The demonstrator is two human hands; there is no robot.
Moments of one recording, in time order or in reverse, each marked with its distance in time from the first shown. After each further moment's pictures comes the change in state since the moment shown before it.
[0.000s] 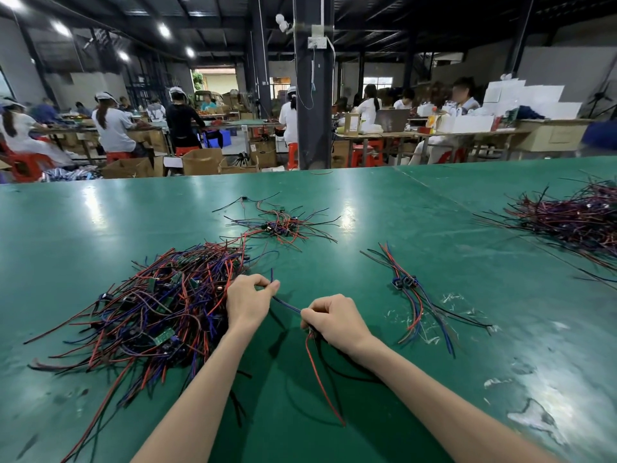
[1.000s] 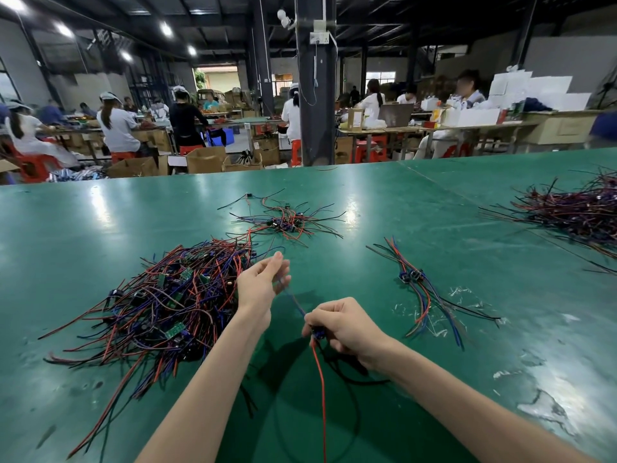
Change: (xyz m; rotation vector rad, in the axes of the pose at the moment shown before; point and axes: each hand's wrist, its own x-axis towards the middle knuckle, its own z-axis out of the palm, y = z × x) left_hand -0.010 0.033 -0.009 -1.035 -0.070 -0.365; right_hand -0.026 -0.012 -0.002 0.440 -0.183 0.131
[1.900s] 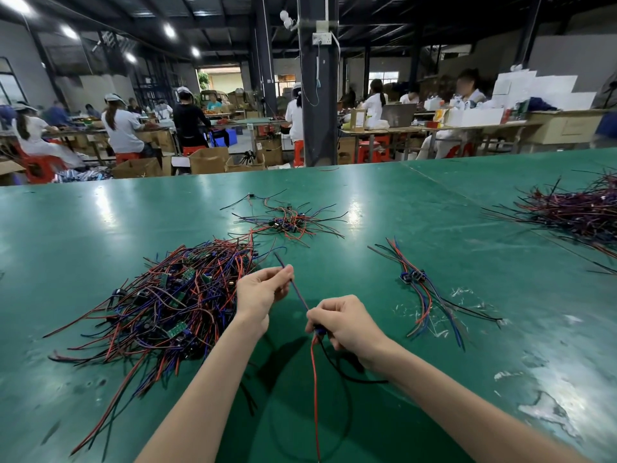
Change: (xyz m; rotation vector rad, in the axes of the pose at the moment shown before) left_hand -0.005 -0.003 -0.009 0.083 -0.059 -0.018; right_hand 0.001 0.001 0.002 -0.098 0.108 -0.073
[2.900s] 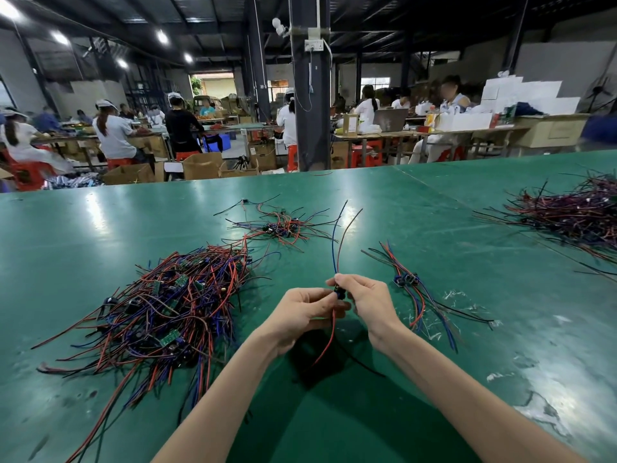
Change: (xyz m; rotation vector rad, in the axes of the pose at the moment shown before) left_hand -0.033 -0.013 0.033 0.237 -0.602 -0.153; right_hand 0.019 -0.003 -0.030 0.336 0.316 -0.024
